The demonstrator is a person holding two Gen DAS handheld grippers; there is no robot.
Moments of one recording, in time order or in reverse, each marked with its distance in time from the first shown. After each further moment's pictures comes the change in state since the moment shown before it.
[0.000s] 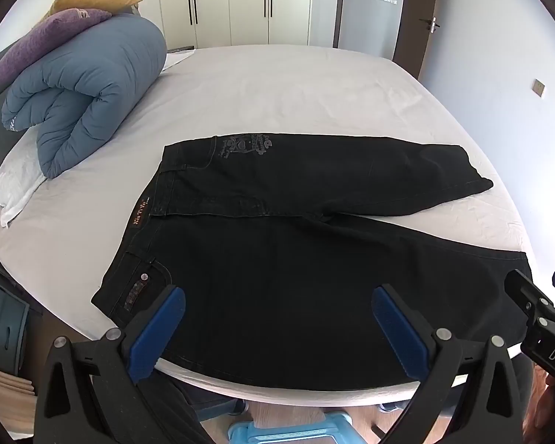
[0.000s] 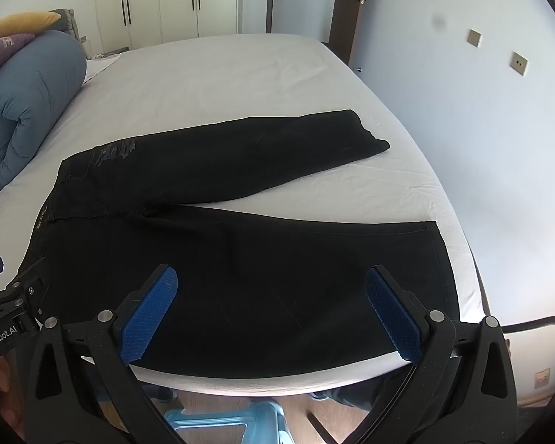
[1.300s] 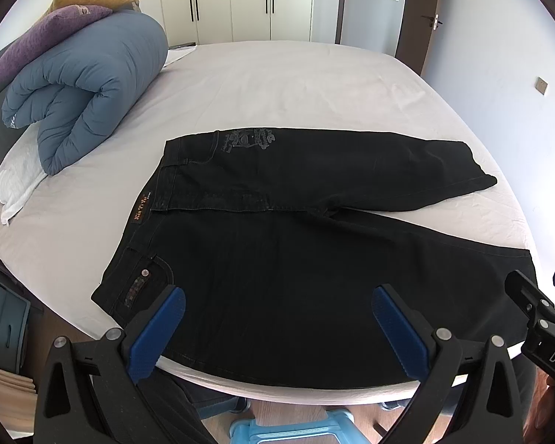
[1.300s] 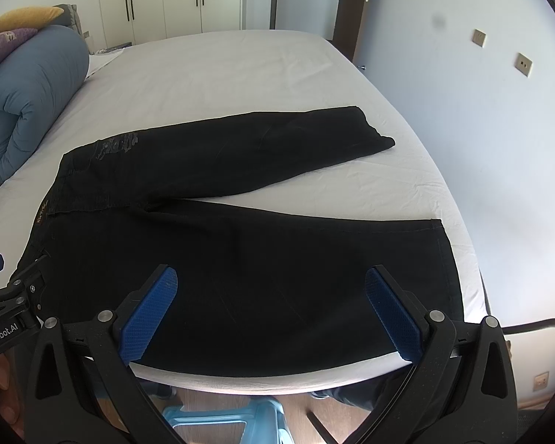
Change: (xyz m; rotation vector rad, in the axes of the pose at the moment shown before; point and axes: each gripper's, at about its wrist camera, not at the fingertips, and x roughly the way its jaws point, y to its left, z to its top) left arm 0.003 0.003 -0.010 0.001 0.009 0.001; right arm 0.008 0.009 -0.006 -0.008 0.008 0.003
